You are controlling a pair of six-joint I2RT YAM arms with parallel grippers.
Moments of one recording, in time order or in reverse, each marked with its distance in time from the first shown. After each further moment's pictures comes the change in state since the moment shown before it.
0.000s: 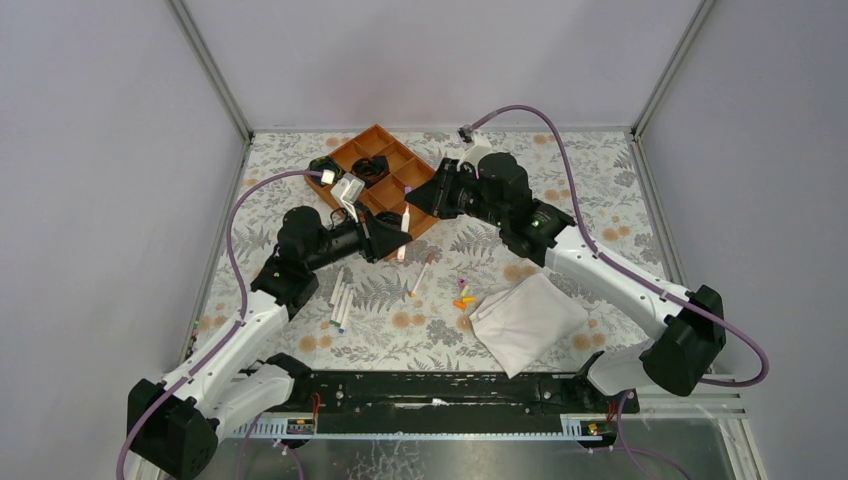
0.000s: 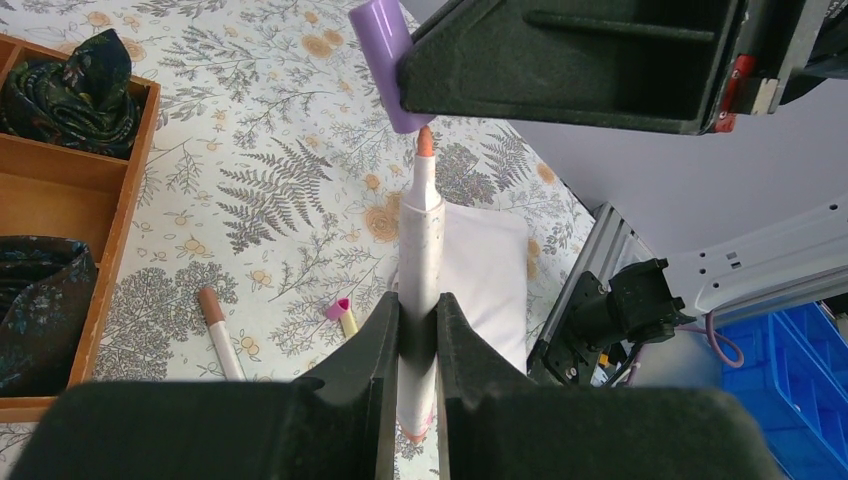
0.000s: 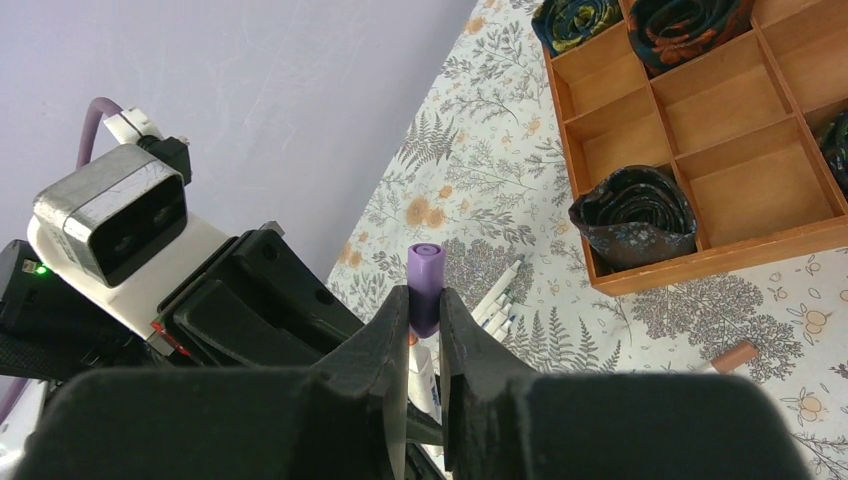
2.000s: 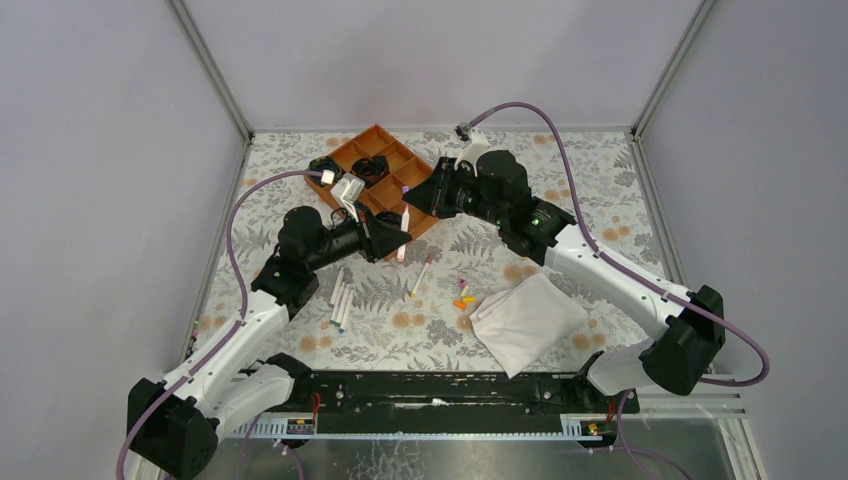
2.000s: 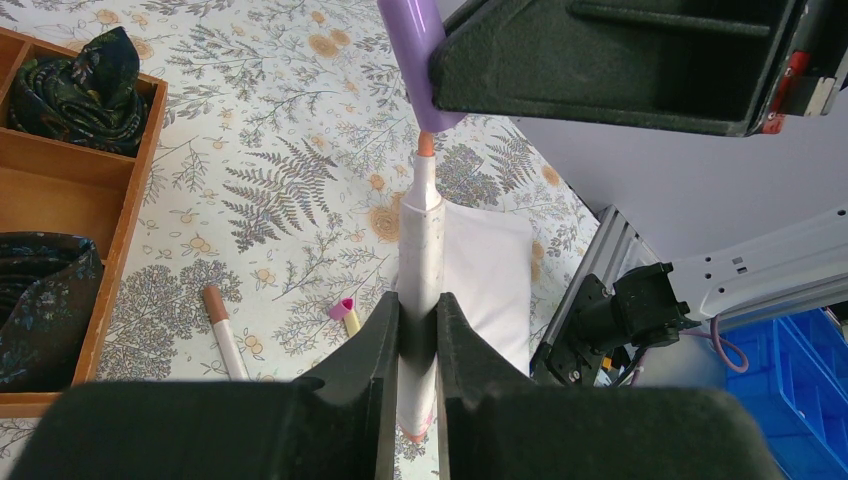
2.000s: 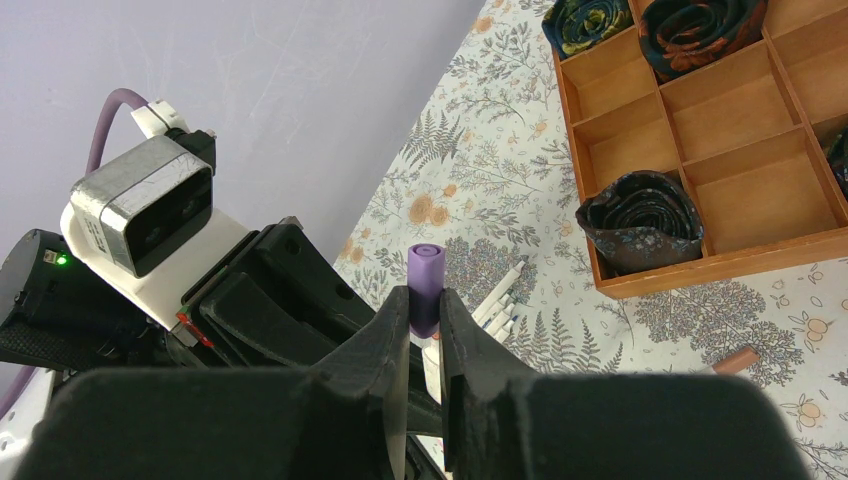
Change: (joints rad) left arm 0.000 0.002 0.000 -0.007 -0.015 0.000; right arm 0.011 0.008 0.032 -0.025 -0.005 -0.024
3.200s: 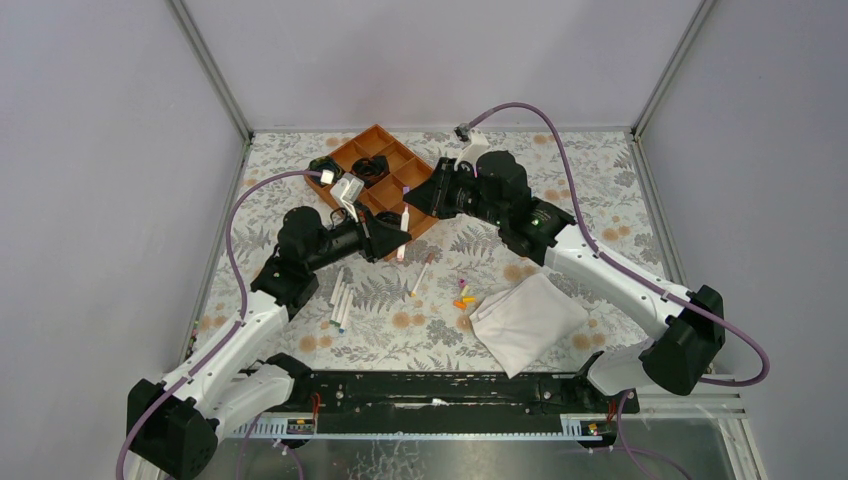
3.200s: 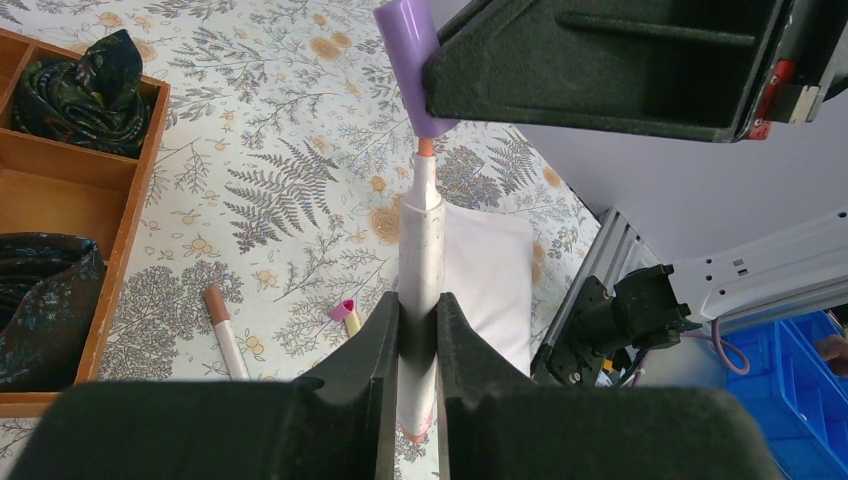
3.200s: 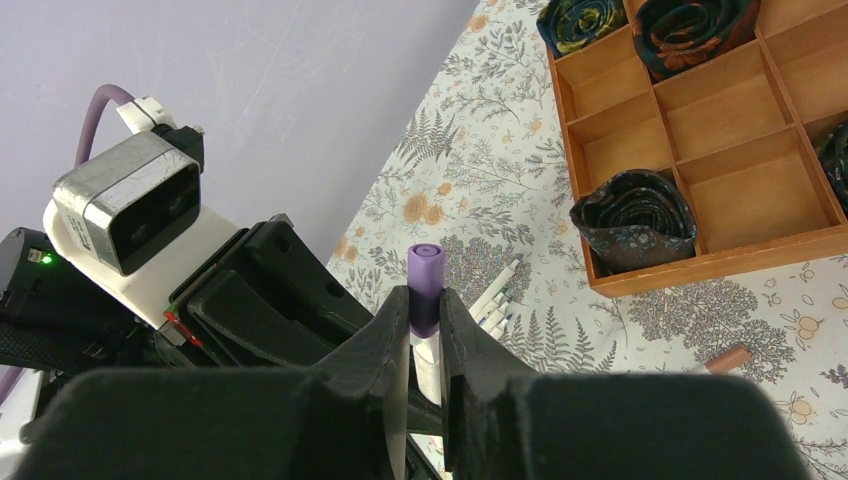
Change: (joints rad) left arm 0.000 -0.004 0.000 -0.001 -0.008 0.000; right arm 0.000 0.000 -0.002 -0.005 0.005 -0.010
